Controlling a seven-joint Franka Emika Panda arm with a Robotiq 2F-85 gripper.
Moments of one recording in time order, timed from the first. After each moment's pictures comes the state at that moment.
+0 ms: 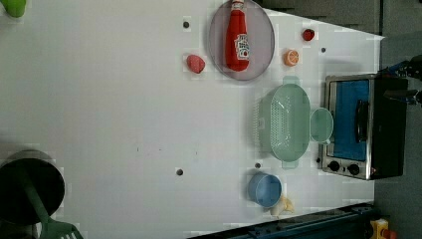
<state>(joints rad) 0.01 -0.03 -0.01 -1.78 0.00 0.22 0.07</state>
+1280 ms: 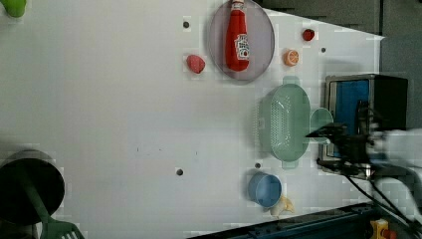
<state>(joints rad) -0.03 -0.13 -0.05 -2.54 -0.05 0.72 0.35</state>
